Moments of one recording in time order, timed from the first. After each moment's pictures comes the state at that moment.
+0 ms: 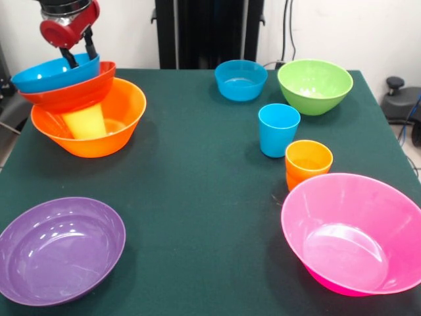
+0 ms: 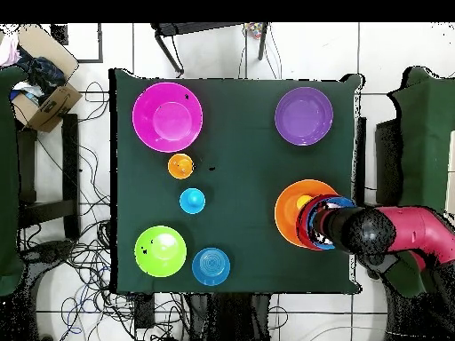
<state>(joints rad) -1.28 -0.67 0.92 1.87 -0.80 0.97 0.53</state>
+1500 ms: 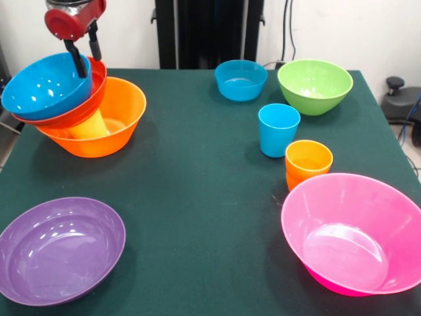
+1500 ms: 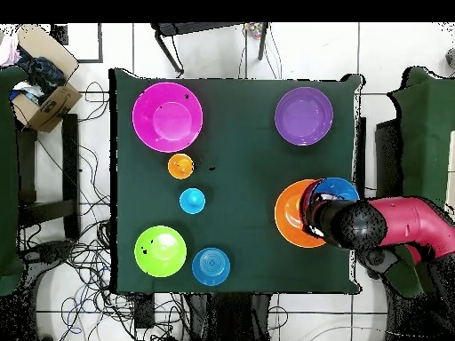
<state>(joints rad) -1.22 -0.74 0.92 1.88 -0.78 0.93 0.53</state>
